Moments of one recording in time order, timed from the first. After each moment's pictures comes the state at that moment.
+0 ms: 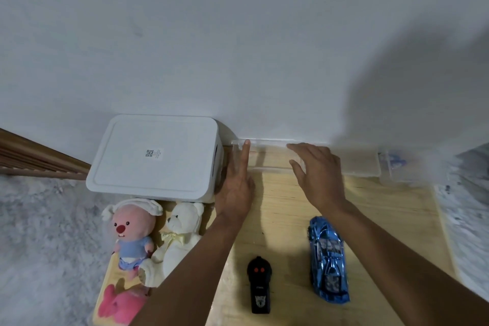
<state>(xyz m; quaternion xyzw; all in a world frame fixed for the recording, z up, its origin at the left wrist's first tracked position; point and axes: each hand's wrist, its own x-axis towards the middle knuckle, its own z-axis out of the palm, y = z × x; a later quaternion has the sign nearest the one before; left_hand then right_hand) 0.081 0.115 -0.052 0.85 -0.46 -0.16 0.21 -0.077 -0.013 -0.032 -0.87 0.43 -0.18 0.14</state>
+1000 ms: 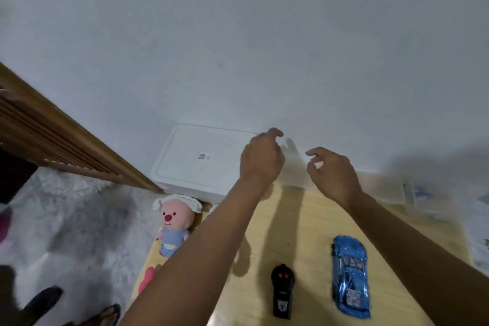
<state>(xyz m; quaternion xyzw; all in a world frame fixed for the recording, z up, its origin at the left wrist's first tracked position) 0.113 0.089 0.091 0.86 -0.44 -0.09 0.23 -0.038 -0.003 0.053 -0.83 0.45 -0.12 0.31</state>
